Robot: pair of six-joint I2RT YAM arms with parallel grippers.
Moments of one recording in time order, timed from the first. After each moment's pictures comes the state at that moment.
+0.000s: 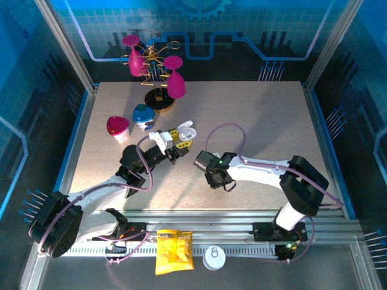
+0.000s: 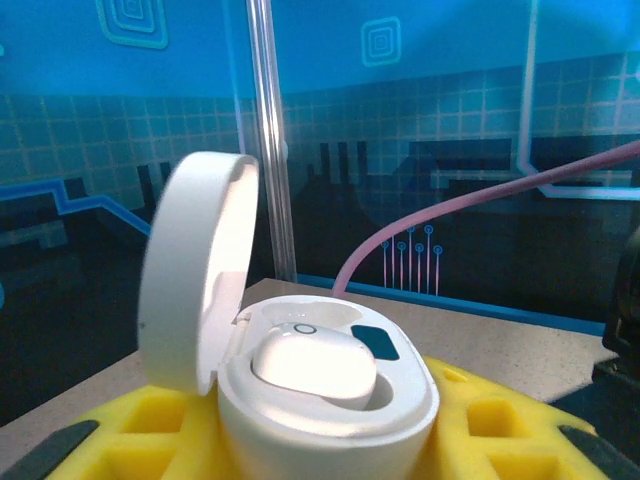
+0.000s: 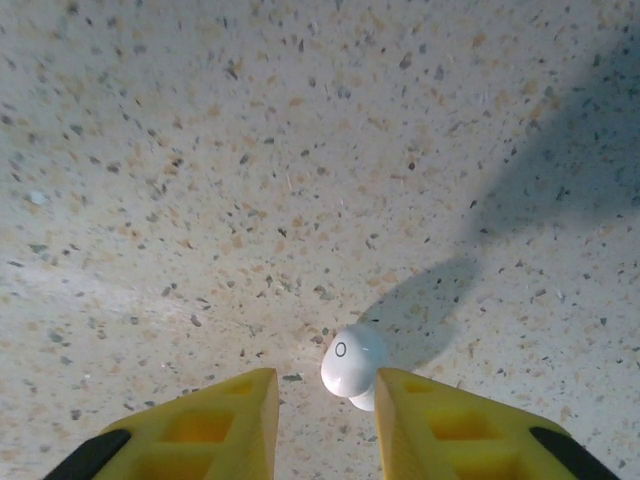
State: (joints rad) left arm -0.54 1.15 0.43 0.94 0.42 -0.01; right arm 0.96 1.64 0.99 -0.79 0.26 0.61
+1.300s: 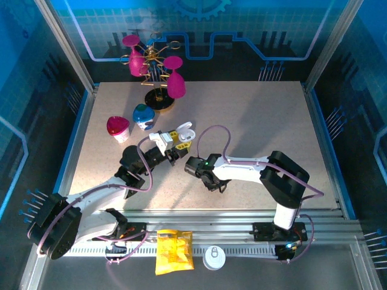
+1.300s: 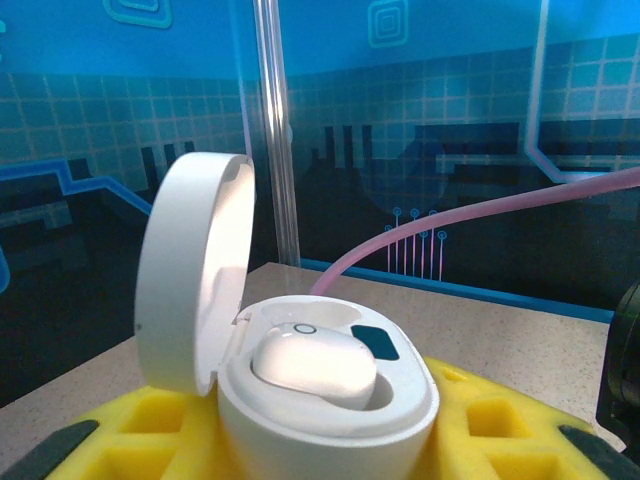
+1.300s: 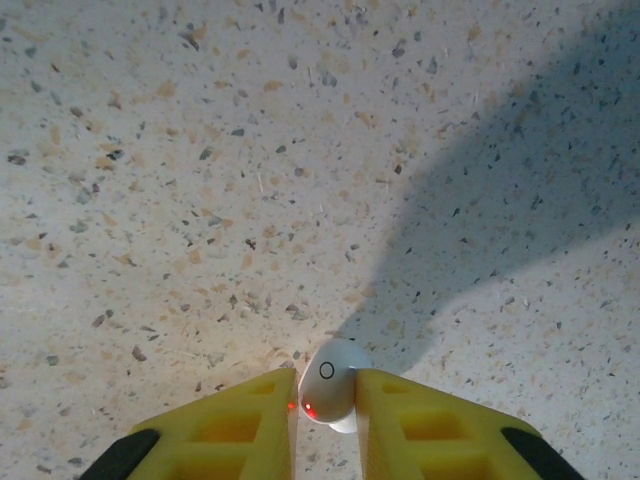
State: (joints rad) left arm -0.54 1.14 0.41 0.91 0.41 0.00; right arm 1.01 1.80 1.10 -0.91 0.39 0.62
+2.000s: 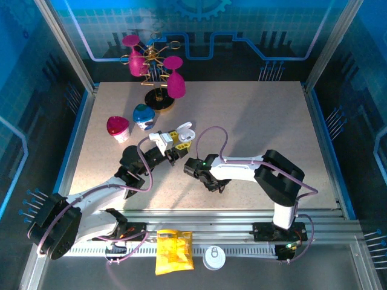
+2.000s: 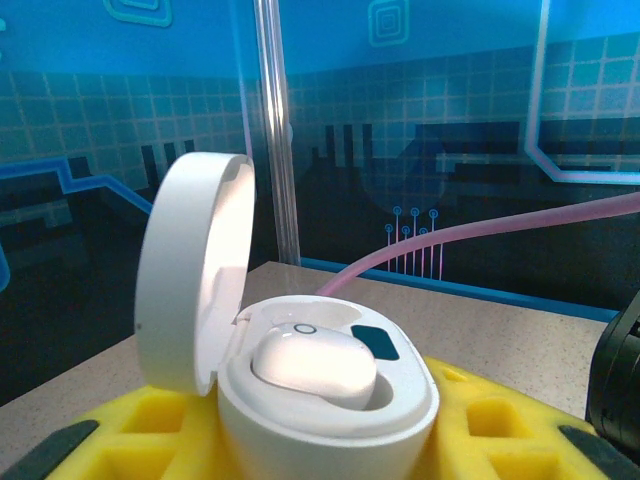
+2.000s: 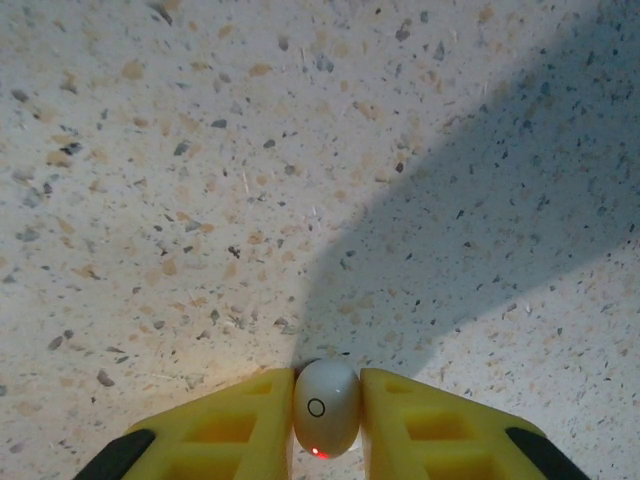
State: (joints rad) left arm -0.54 1.14 0.41 0.91 0.41 -0.01; right arm 1.01 1.84 1.11 -0.92 0.41 0.62
